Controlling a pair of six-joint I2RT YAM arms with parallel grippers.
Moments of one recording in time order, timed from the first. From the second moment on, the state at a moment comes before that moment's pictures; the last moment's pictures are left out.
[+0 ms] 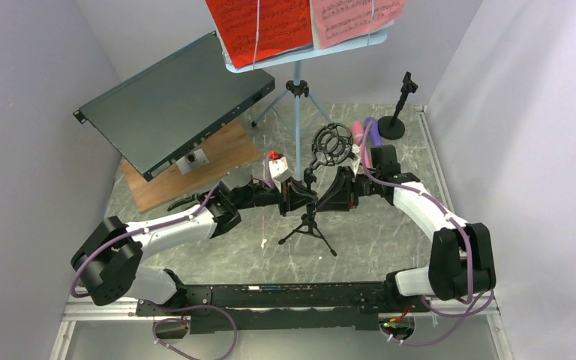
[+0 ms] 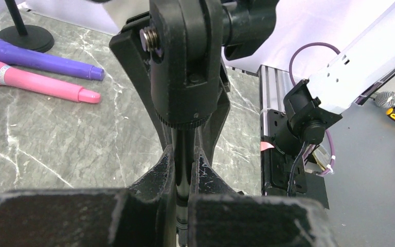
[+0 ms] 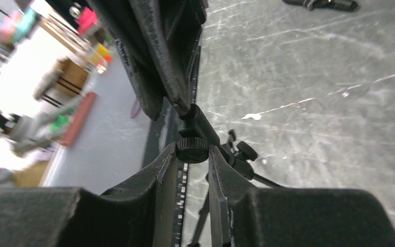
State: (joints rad) left arm -0.83 1.37 0.76 0.65 0.56 -0.21; right arm 0.19 1.36 0.80 -0.26 -1.49 -0.19
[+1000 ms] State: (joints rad) left arm -0.84 1.40 0.72 0.78 0.59 -0.31; right arm 0.19 1.21 0.82 -0.73 -1.34 -1.13
